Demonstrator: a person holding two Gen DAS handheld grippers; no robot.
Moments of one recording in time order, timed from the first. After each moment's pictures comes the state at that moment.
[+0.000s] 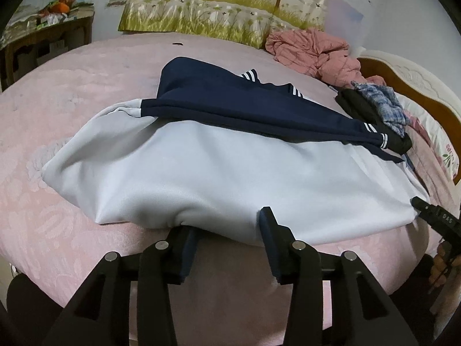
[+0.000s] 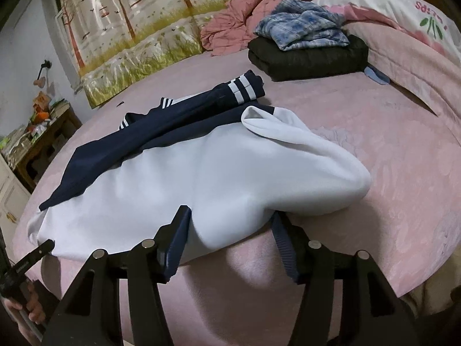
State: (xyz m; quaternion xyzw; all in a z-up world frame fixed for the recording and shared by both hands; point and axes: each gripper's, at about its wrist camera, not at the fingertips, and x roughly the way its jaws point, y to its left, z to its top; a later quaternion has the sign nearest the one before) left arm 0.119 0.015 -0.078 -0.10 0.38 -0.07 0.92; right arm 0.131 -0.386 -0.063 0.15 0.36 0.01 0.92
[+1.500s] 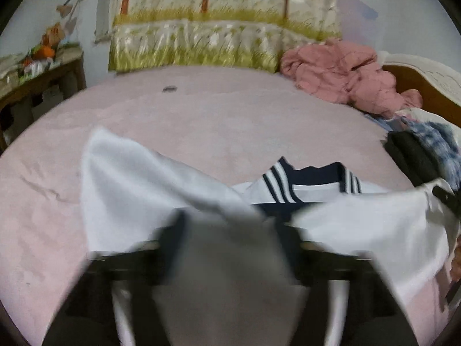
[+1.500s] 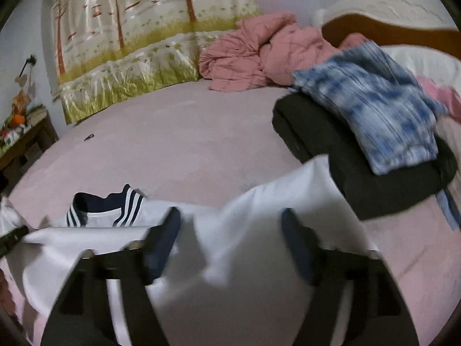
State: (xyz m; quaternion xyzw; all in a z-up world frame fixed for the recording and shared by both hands) left arm 0.381 0.006 -0.032 -0.03 0.32 -0.03 0.95; right arm 0.402 -0.378 -0.025 0.10 0.31 -0.03 0.95
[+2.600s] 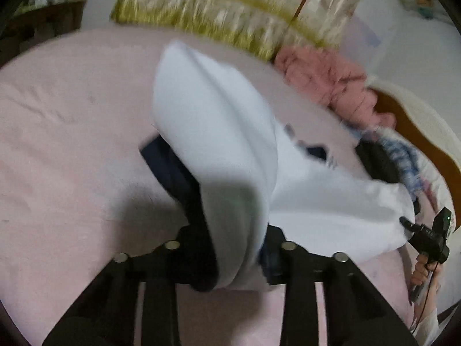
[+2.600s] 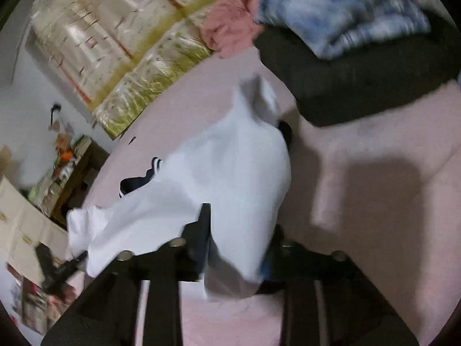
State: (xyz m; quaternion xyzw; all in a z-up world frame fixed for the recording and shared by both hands) left arm 0.327 0.103 -0.051 -0.18 0.35 -0.10 0.91; right arm 0.348 -0.460 -0.067 0.26 0.35 0.10 0.89
